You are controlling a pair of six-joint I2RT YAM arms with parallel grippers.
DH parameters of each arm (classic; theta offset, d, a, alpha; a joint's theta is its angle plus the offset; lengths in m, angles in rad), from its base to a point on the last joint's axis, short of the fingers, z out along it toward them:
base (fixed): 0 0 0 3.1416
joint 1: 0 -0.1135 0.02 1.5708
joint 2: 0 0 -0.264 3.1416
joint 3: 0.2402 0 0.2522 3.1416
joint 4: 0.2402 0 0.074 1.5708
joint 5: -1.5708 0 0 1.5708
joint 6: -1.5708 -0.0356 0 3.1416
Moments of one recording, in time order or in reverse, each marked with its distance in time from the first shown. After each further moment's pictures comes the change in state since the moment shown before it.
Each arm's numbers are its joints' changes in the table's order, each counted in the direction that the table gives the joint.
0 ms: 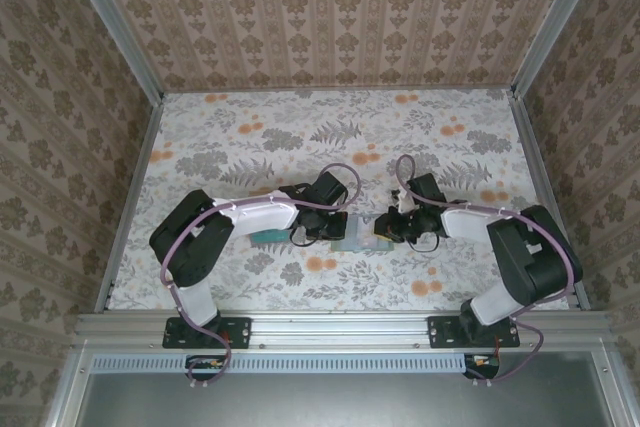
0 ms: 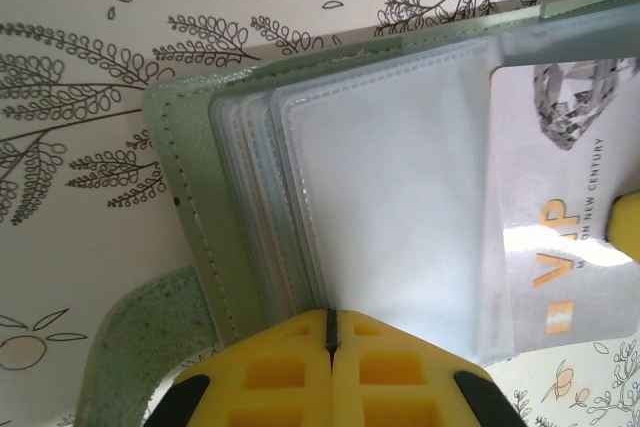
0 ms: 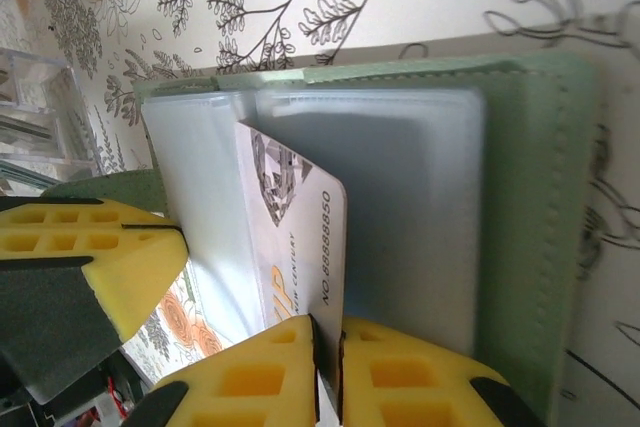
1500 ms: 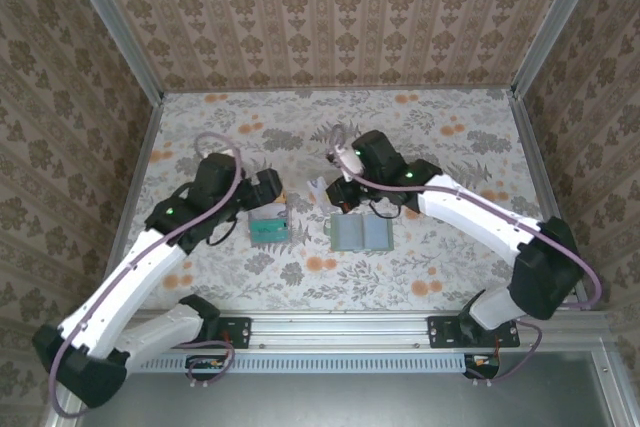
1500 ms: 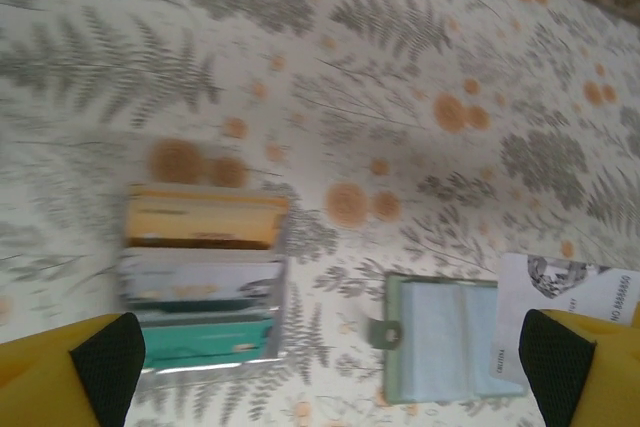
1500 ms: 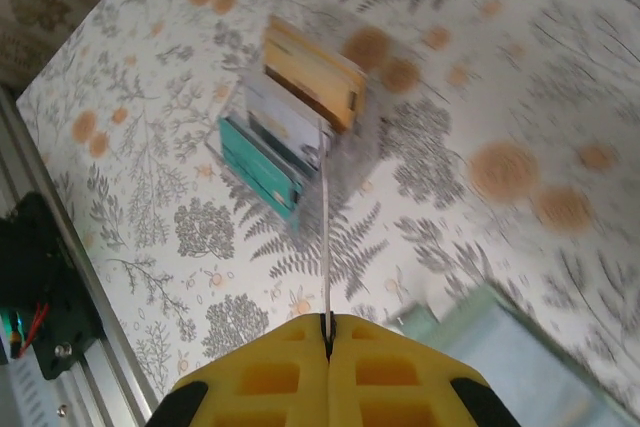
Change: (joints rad) left arm -0.320 -0.883 -0.078 0.378 0.342 0.003; right arm -0.401 0.023 0.656 0.364 -0.287 0.522
